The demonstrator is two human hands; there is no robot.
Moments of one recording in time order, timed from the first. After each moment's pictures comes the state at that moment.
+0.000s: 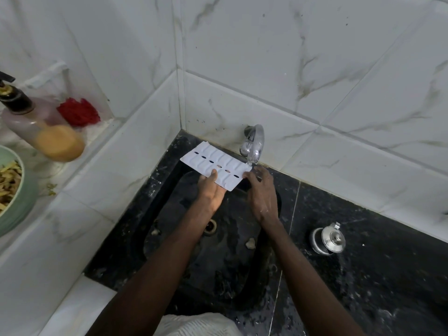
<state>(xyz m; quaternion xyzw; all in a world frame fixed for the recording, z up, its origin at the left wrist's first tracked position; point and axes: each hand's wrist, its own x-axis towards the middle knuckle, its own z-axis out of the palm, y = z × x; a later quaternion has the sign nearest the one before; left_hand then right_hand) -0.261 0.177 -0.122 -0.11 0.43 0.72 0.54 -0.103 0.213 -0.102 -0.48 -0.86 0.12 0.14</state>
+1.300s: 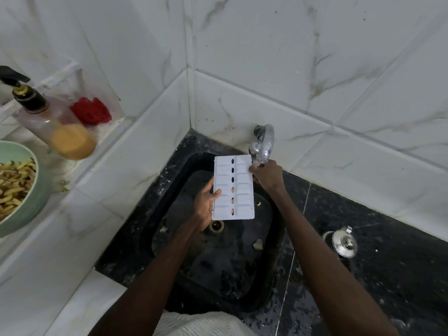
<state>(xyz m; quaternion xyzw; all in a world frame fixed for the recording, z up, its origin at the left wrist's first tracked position) -0.279 0.111 -0.139 0.08 0.49 0.60 0.63 -0.142 0.274 -0.073 -0.60 -0.69 0.38 0.13</state>
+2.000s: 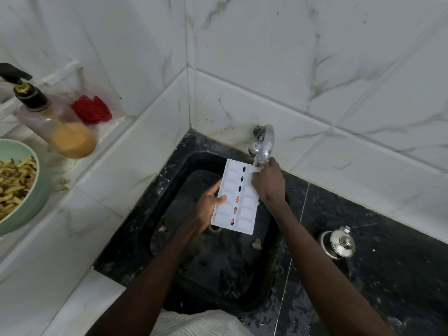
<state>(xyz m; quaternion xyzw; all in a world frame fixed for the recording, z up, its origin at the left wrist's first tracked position) -0.277 0.107 -0.134 0.15 0.48 0.57 0.65 -0.135 0.257 -0.092 -0.55 -0.80 0.16 0.15</state>
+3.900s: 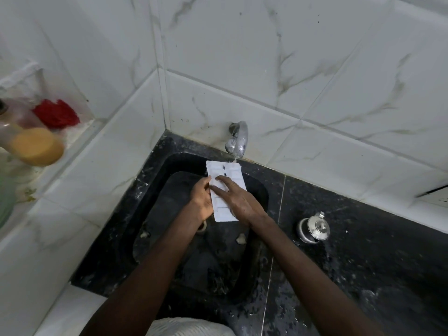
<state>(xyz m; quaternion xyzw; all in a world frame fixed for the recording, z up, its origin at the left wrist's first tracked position) -0.246 0.147 -0.102 -0.07 0.50 0.56 0.66 -0.104 0.194 -0.088 -0.31 -0.92 0.23 -0.01</state>
